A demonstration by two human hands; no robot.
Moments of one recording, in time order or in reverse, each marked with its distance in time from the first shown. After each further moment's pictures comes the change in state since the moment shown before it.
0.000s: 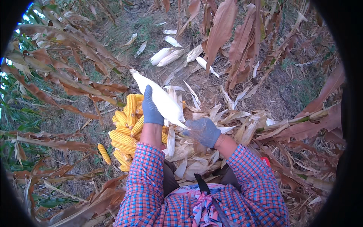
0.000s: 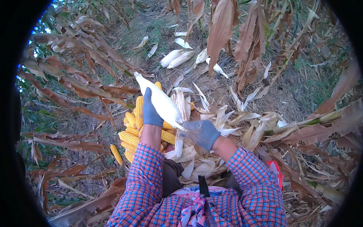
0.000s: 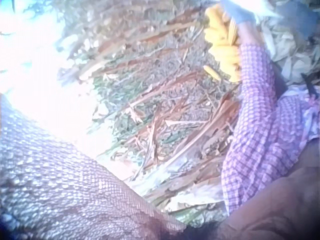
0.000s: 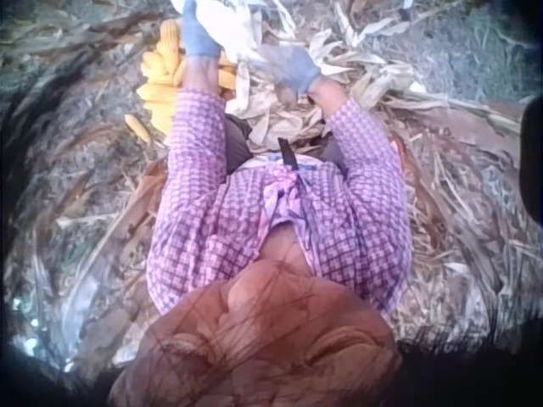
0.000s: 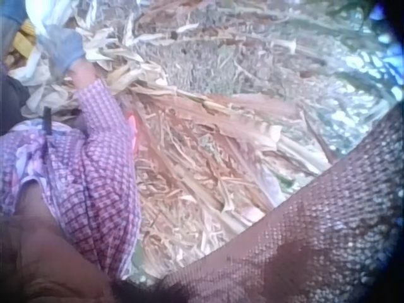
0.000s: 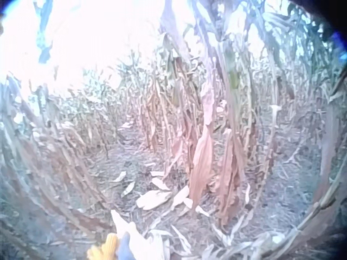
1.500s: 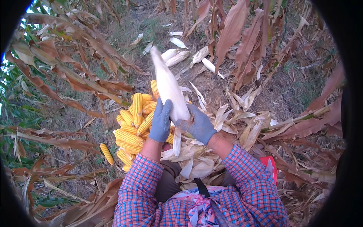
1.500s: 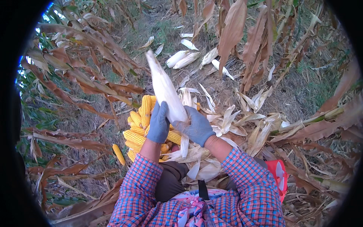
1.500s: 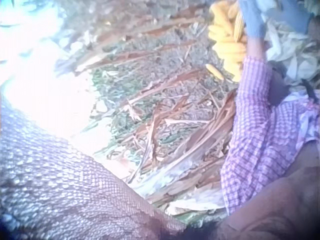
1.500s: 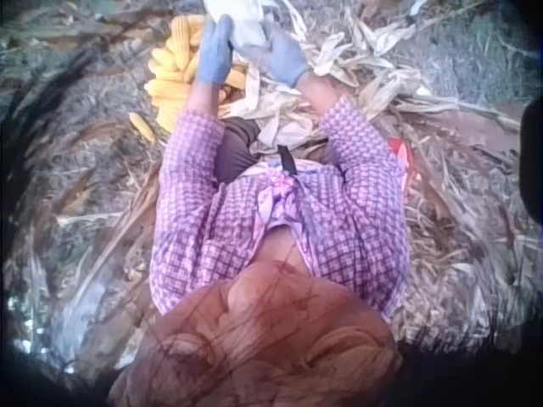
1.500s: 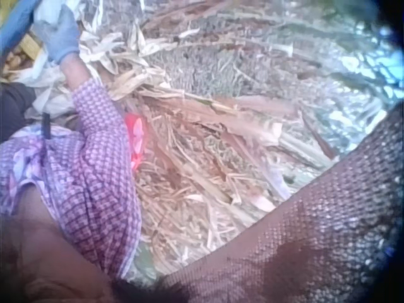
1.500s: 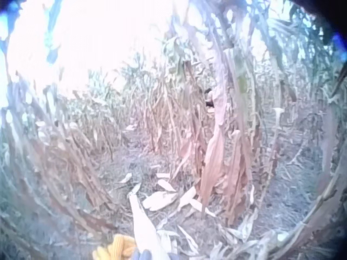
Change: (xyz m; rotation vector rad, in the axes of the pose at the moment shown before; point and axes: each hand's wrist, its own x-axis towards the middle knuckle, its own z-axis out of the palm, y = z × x) left_hand -0.067 0.022 -0.022 0.521 -0.400 0.169; right_hand 0.056 -0.043 0.028 0.411 0.274 0.431
